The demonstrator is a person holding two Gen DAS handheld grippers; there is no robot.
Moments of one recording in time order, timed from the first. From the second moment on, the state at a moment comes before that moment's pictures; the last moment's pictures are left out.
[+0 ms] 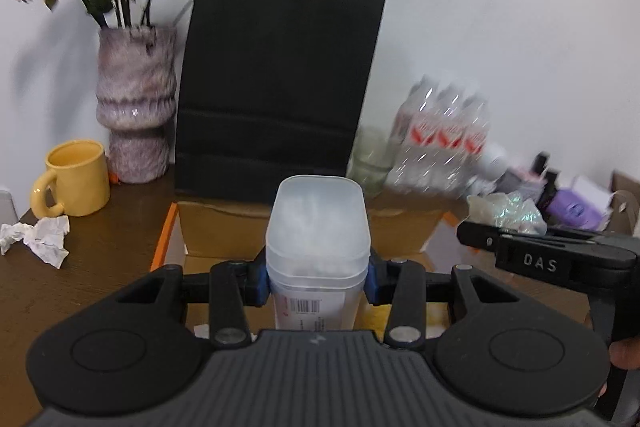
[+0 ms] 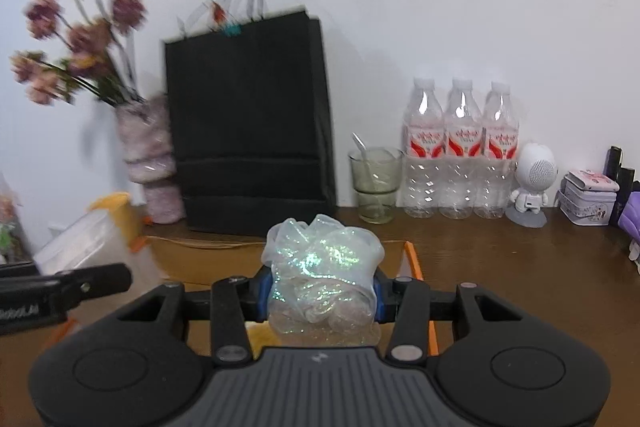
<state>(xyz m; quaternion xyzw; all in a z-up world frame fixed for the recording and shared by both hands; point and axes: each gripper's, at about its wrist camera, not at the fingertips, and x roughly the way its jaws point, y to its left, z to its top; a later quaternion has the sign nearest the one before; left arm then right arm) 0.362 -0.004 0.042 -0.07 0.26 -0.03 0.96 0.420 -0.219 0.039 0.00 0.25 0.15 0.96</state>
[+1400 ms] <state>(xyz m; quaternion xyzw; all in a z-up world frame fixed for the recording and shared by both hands) 0.307 -0.003 0.052 -0.04 0.23 0.02 0.97 0.379 -0.208 0.053 -0.06 0.26 0.18 0.95</state>
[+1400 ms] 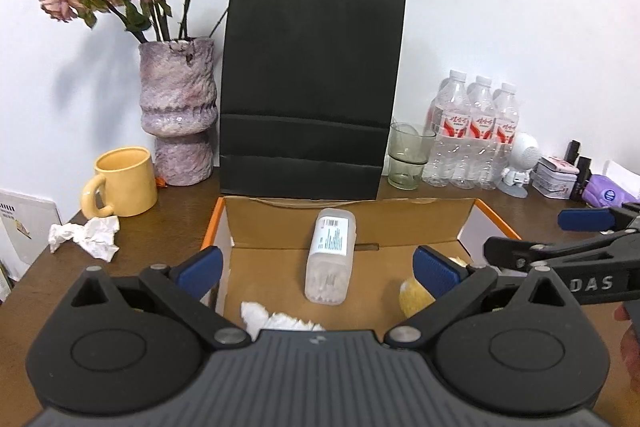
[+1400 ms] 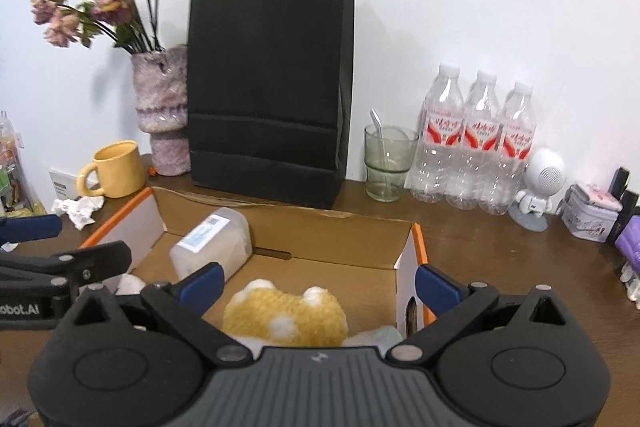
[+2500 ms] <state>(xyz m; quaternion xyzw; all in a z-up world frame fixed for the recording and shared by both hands) 0.125 0.035 0.001 -0.03 0.27 -0.02 0.96 0.188 -0.281 -0.023 -0.04 0.29 0.15 0.95</state>
